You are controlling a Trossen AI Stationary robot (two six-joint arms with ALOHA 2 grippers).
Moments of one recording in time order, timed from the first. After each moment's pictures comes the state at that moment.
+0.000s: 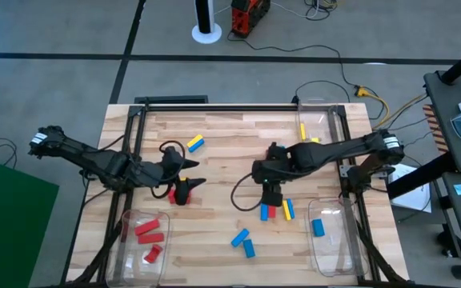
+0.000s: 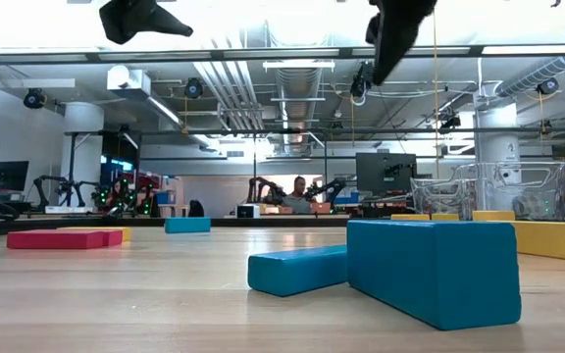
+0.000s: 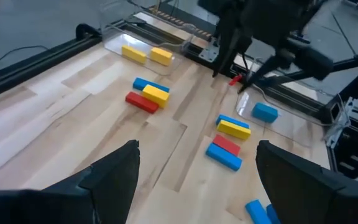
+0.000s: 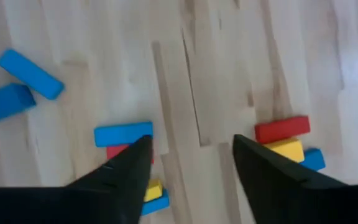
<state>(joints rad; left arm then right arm) -0.34 1.04 0.90 -0.34 -0.56 -0.60 0.17 1.69 1.58 -1.16 0.14 0.29</state>
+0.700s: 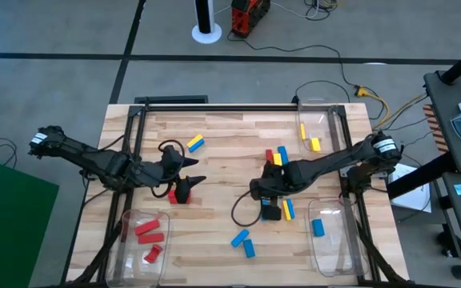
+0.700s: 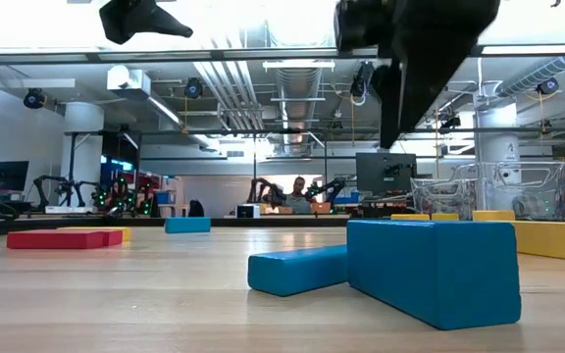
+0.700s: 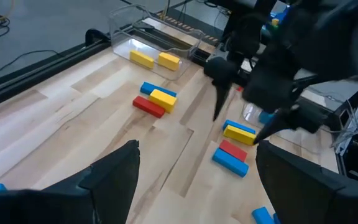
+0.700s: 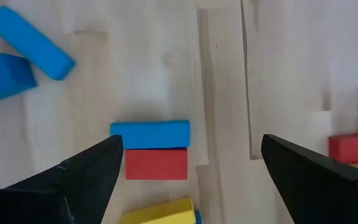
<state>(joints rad) -0.34 1.04 0.90 -0.34 -0.59 -0.60 0.21 1.73 1.33 -0.89 0.05 0.29</state>
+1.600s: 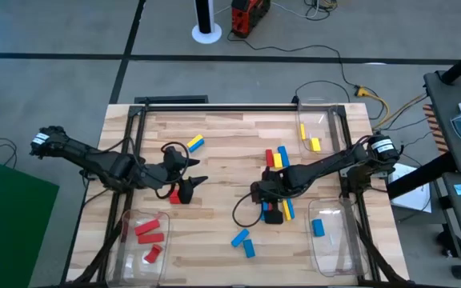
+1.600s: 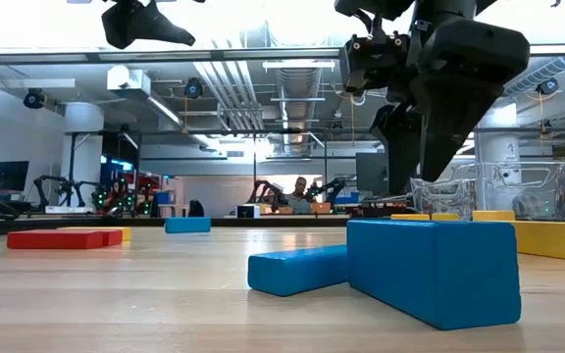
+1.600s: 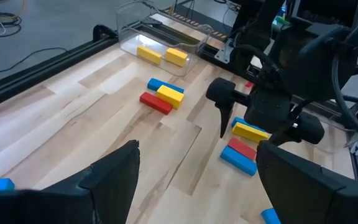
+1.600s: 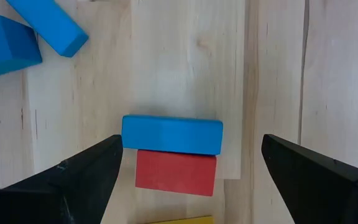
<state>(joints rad) -0.34 1.08 0.90 -0.34 -0.62 -0.61 0.21 1.74 1.17 -0.69 -0.05 0.22</state>
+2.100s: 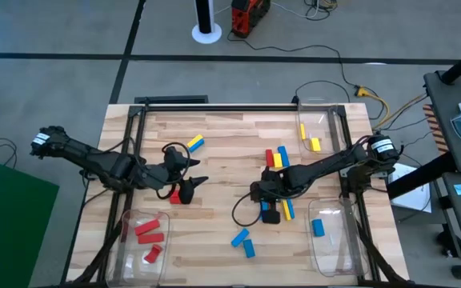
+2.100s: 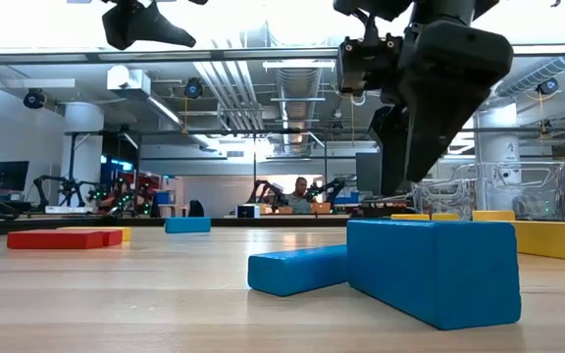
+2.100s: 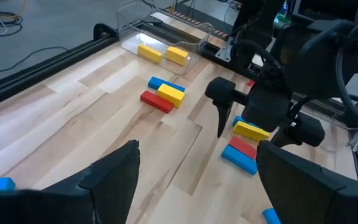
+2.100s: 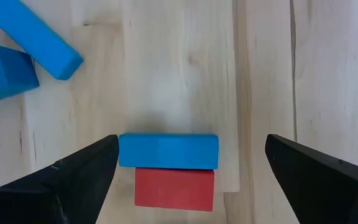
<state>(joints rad) -0.34 1.09 0.90 -0.34 -0.62 -0.61 0.21 1.74 1.16 -0.64 -0.03 0.27</state>
